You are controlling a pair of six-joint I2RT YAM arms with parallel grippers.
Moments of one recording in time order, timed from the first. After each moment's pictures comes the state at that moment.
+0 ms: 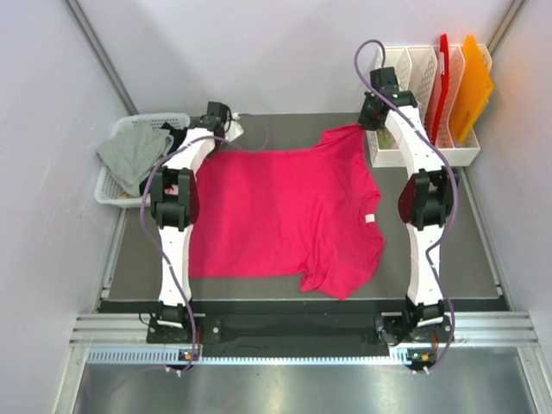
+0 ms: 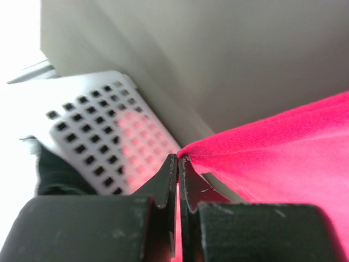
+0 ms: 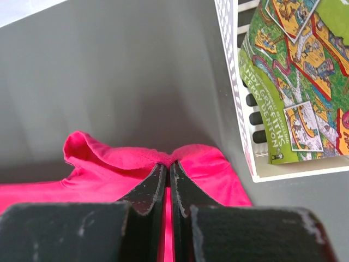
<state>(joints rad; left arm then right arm) -0.14 2.37 2.08 -0.71 -0.41 0.81 0.17 2.30 2.36 -0.88 0.10 0.42</state>
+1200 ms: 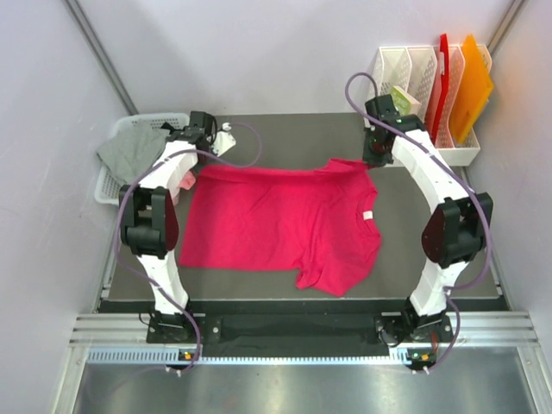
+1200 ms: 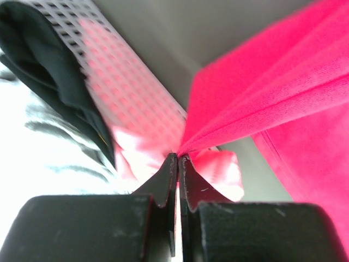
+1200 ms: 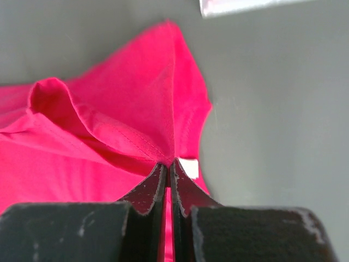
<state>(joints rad) -0.13 1.95 1.64 -0.69 -0.29 0.81 0.27 1.82 1.76 -0.96 0.21 0.36</state>
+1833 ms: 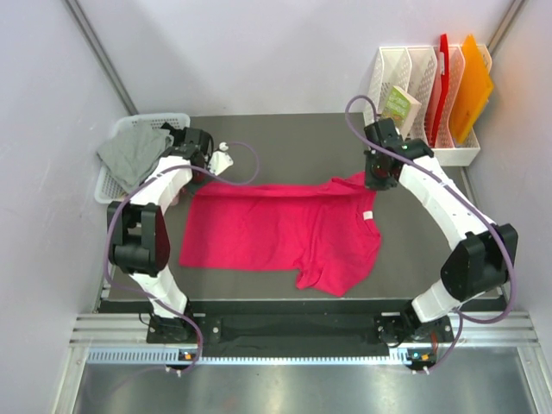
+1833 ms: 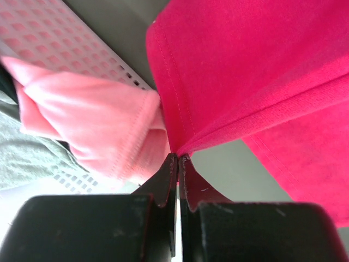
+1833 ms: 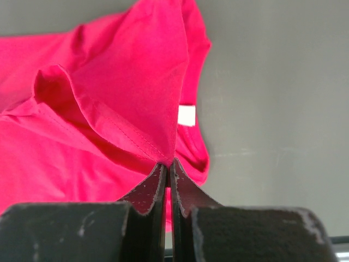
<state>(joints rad) -0.13 1.77 1.40 -0.77 -0.25 0.79 0.35 1.56 1.49 -0.97 0.23 0.38</state>
